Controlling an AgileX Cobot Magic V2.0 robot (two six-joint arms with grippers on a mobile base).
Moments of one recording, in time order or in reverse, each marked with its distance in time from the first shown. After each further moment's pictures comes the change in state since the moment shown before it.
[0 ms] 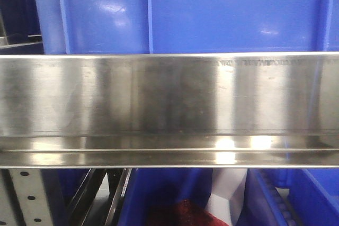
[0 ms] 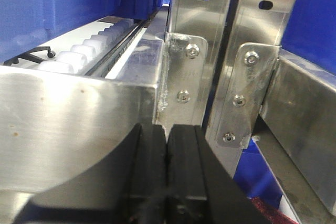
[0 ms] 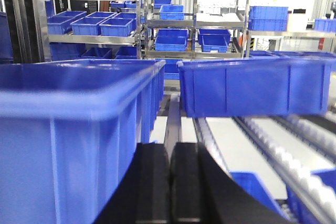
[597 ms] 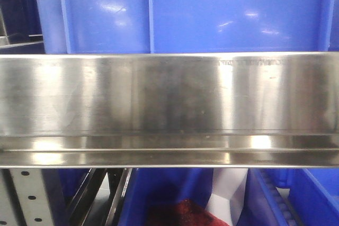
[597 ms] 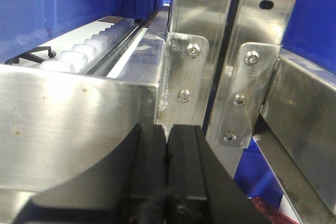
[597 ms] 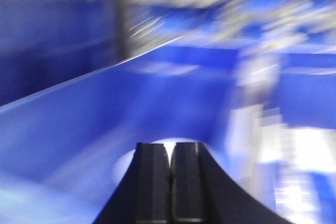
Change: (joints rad) left arm 0.000 0.000 0.000 0.000 0.000 0.000; right arm 0.102 0.485 -0.536 0.074 0.163 -0.048
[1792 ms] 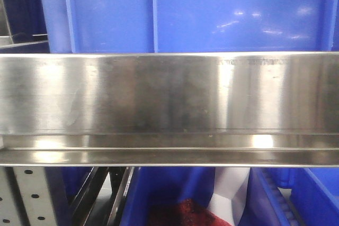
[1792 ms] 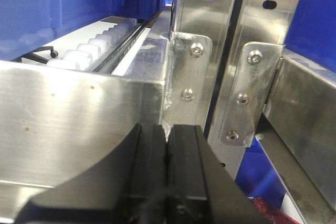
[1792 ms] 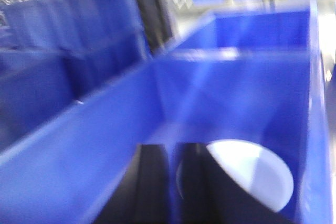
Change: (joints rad) left arm 0.000 0.000 0.000 0.000 0.000 0.000; right arm 0.175 0.290 -0.216 0.164 0.068 0.004
